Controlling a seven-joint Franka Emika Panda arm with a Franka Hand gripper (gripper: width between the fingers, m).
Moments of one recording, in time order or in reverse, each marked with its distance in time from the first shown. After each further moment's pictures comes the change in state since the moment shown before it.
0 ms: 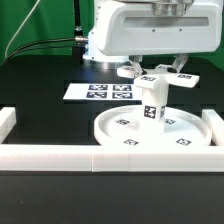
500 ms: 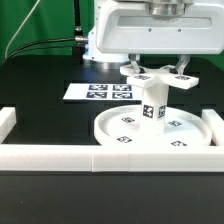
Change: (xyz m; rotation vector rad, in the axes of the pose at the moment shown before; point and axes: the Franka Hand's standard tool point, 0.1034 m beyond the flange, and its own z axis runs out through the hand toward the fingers) arm 0.000 0.000 0.000 0.002 0.000 0.147
